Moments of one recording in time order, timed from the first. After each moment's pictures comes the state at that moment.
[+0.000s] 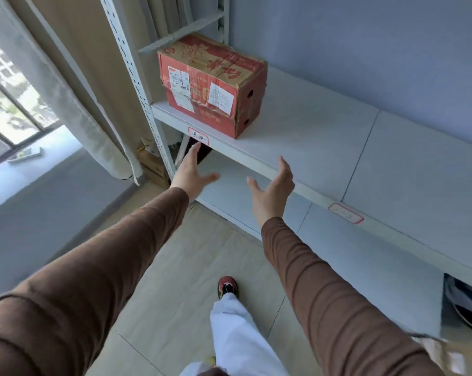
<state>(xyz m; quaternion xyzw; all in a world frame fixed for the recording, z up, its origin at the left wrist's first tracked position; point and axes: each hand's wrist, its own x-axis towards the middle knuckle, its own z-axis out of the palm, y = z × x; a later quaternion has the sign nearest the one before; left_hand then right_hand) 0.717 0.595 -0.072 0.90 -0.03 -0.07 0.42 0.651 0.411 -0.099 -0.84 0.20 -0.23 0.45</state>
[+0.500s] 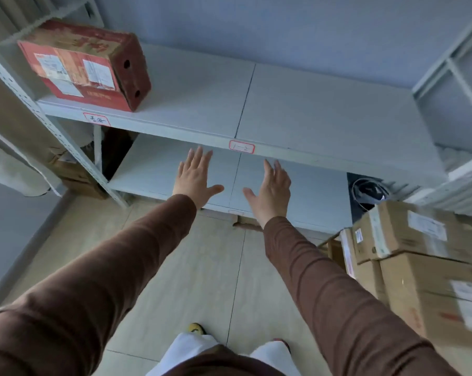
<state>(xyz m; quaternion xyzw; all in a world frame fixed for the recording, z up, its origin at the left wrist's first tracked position) 0.508 0.424 -0.068 0.93 -0.30 -0.08 0.17 0.385 0.269 -0.074 -0.91 0.32 -0.10 0.25</state>
